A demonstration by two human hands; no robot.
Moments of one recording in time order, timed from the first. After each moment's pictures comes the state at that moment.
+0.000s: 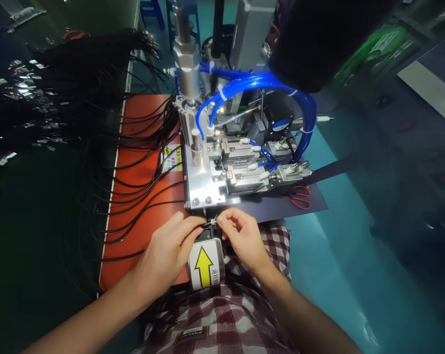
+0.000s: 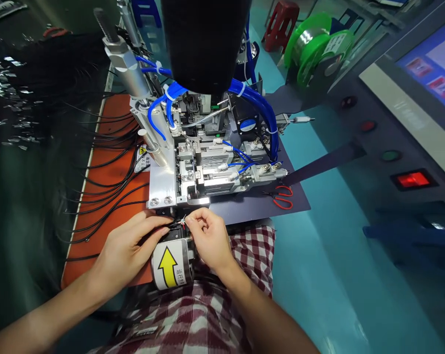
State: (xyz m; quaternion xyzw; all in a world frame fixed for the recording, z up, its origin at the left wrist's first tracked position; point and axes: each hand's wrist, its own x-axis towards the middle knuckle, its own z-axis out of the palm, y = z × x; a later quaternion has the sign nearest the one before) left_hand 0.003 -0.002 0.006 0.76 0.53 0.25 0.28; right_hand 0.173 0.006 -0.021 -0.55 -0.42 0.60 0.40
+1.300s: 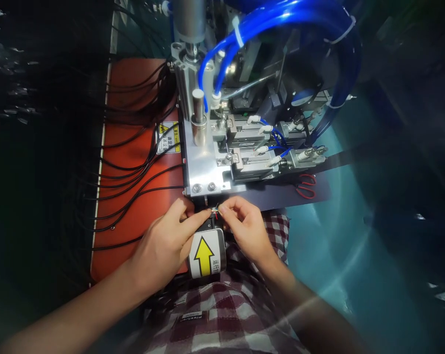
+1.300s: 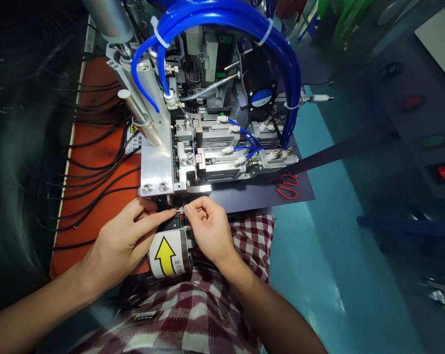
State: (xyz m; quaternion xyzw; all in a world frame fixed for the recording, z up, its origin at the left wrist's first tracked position) left_hand 0.000 -0.007 -0.004 0.82 0.48 0.21 0.23; right_hand 0.176 0.004 -0.023 -0.57 -0.43 0.59 0.37
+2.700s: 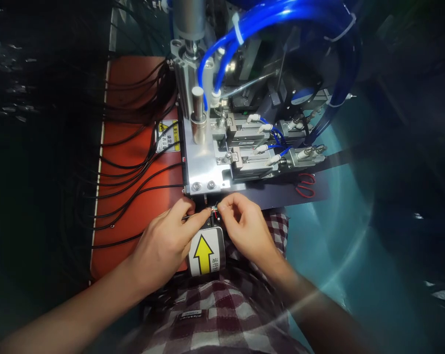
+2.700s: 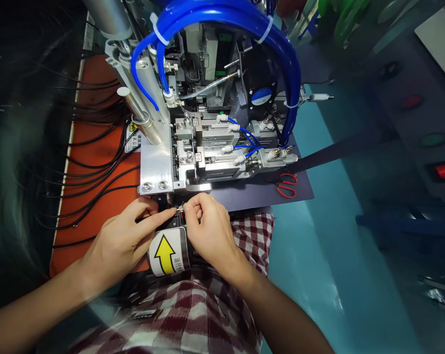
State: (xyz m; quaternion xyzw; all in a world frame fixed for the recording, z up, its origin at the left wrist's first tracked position) left_hand 0.000 -0.006 -0.002 0.86 0.45 0.18 0.14; right_hand 0.179 0.009 -0.014 -0.61 -0.57 0.47 0.28
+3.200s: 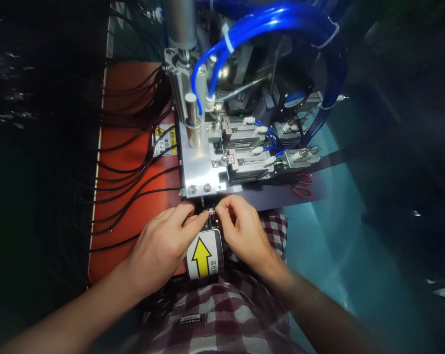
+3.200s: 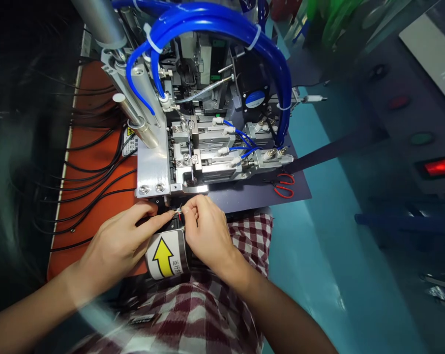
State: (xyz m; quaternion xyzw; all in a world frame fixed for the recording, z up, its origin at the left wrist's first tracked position) left_hand 0.001 -0.001 -0.001 0.89 0.42 0.15 0.08; right_hand 0.179 0.008 -0.019 -0.60 -0.62 0.42 0.30
